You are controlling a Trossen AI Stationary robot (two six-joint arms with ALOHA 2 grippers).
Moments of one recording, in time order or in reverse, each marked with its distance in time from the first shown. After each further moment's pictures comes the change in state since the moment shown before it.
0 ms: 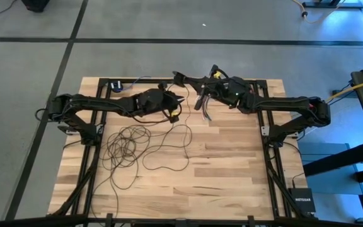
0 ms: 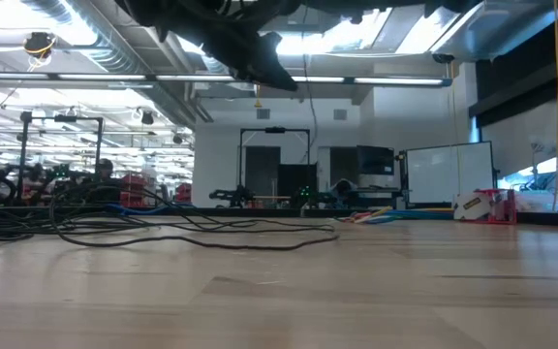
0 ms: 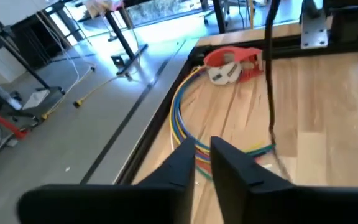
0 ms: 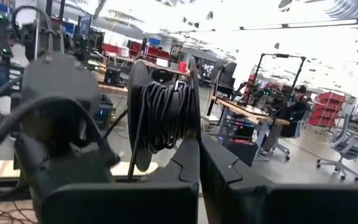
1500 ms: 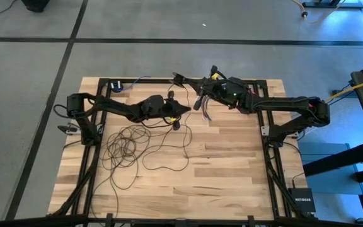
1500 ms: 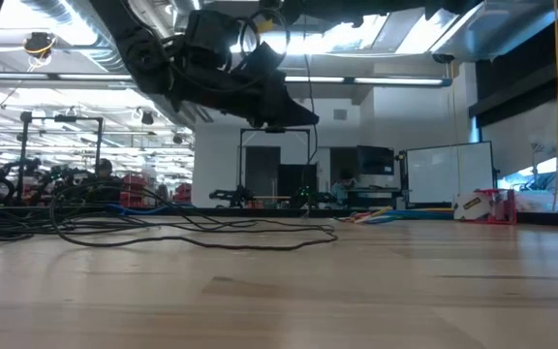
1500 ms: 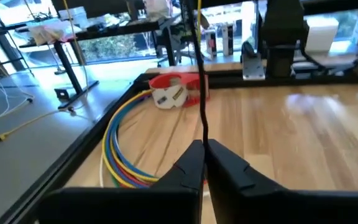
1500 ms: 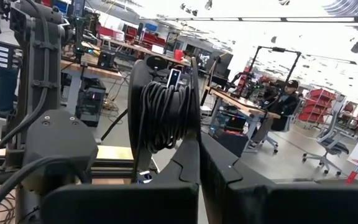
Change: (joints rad) left arm 0.055 0.230 -0.188 0.576 0.296 -0.088; right arm -0.001 0.003 -0.002 -0.036 0.026 -0.053
